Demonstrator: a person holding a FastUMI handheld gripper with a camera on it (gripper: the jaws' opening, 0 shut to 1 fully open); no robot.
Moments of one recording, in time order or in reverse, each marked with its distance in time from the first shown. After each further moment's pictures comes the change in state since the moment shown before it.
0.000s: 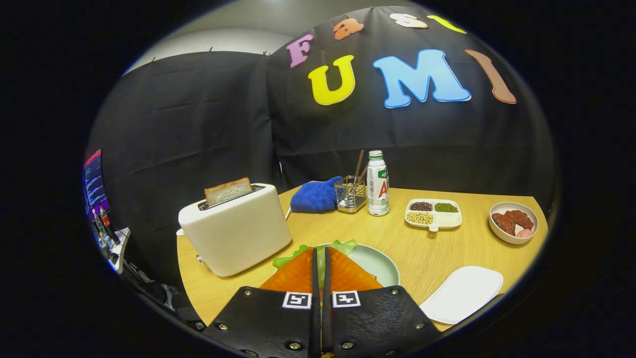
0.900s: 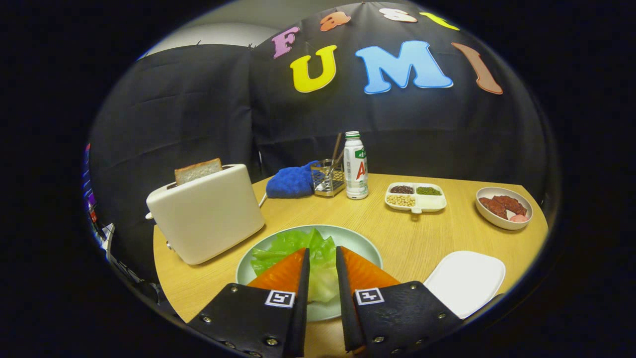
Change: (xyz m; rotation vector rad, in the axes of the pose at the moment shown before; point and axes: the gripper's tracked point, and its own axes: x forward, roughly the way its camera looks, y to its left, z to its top) arm 0.005 -0.044 -0.028 0.016 0.014 -0.177
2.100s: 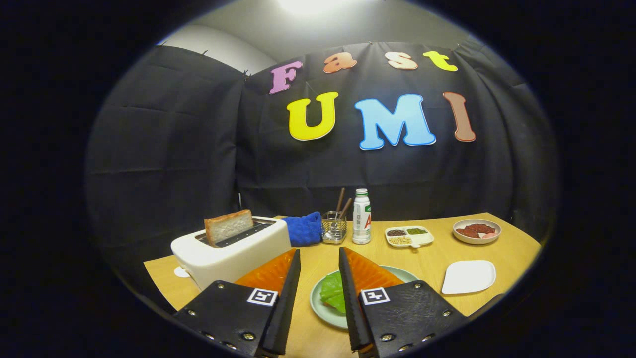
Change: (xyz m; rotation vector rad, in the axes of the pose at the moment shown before) arm -0.018 0.154 0.069 -0.015 -0.246 -0.184
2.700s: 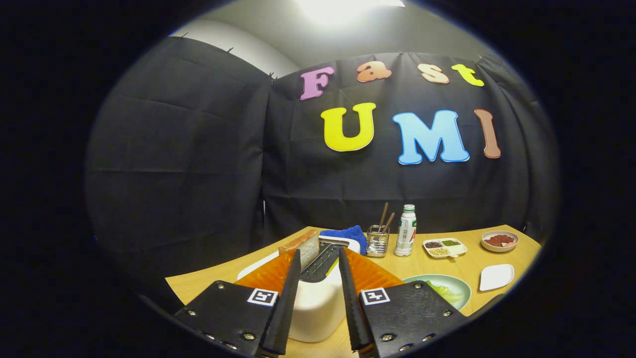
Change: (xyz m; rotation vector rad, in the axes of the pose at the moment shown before) arm 0.023 0.128 0.022 -0.054 -0.032 0.069
